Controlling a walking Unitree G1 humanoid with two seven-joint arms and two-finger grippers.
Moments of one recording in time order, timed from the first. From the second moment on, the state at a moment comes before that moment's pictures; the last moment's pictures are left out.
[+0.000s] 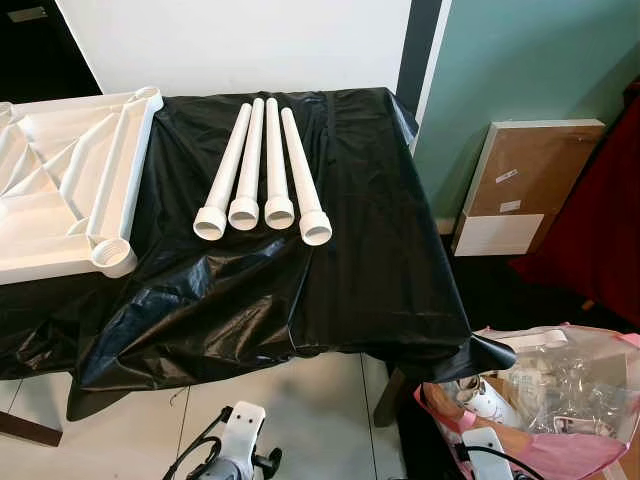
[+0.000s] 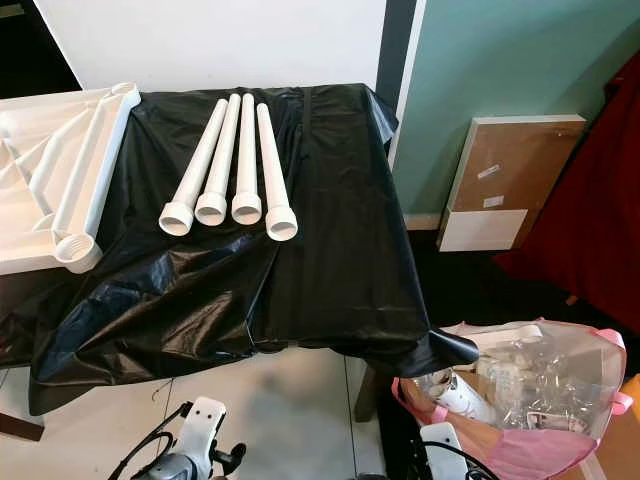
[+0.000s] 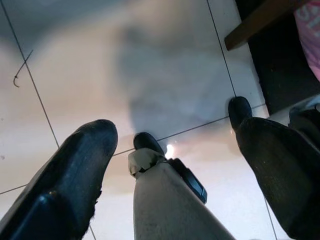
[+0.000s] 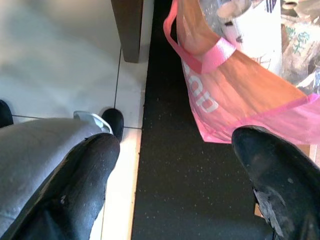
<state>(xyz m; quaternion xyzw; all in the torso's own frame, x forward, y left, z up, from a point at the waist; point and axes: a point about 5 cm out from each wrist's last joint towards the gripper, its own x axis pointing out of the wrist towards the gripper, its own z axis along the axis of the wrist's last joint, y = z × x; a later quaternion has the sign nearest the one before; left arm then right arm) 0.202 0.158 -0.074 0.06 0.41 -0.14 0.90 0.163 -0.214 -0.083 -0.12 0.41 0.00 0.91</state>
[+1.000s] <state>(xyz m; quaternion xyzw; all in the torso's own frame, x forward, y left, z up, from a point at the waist) 0.191 0.155 -0.079 0.04 0.42 -0.14 0.90 0.183 -0.199 -0.075 -0.11 0.38 0.02 0.92</state>
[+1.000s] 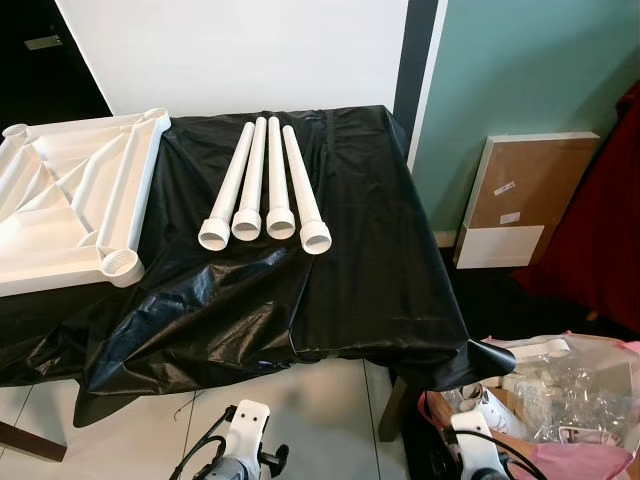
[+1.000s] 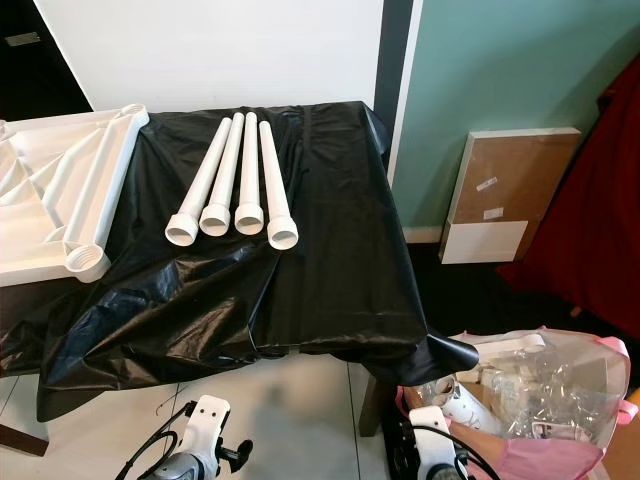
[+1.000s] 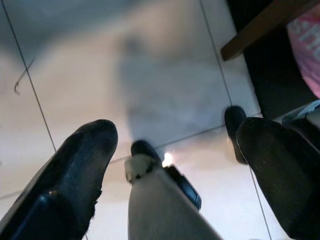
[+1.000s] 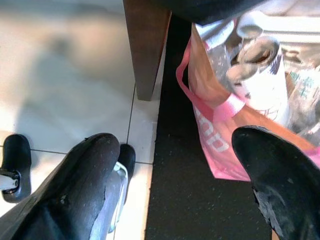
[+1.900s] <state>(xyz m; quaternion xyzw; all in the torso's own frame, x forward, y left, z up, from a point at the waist) 0.188 0.156 -0.081 0.03 0.42 -0.13 0.90 0.178 -0.190 -0.079 -0.11 0.38 0.04 0.92</state>
